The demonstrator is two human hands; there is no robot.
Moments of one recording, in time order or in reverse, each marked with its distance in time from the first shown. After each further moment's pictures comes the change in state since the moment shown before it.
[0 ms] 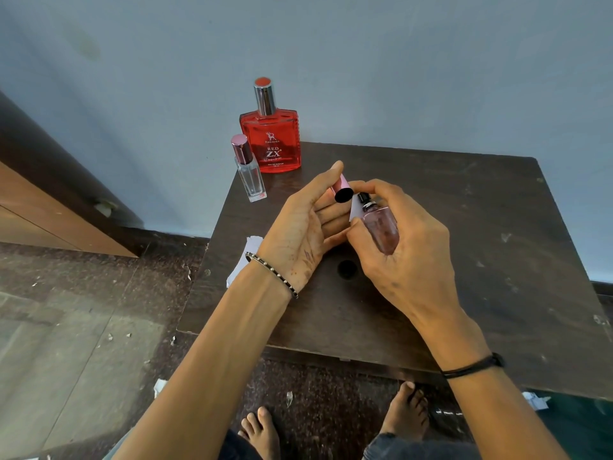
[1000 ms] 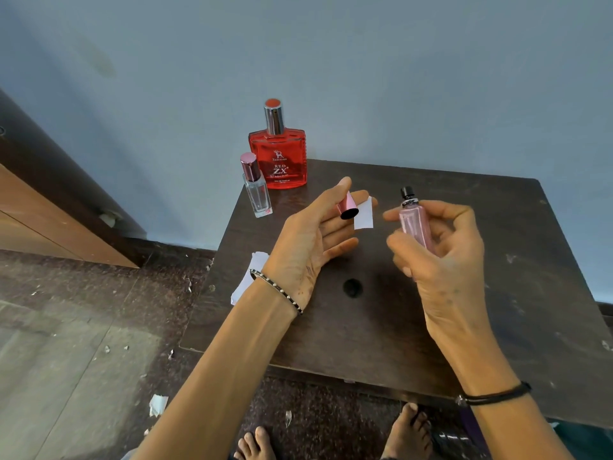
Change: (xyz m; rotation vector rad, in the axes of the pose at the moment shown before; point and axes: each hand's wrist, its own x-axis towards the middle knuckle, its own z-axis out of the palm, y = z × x) left_hand 0.006 0.000 -0.003 0.082 0.066 0.045; right_hand 0.004 0.000 -0.013 0.612 0.154 0.437
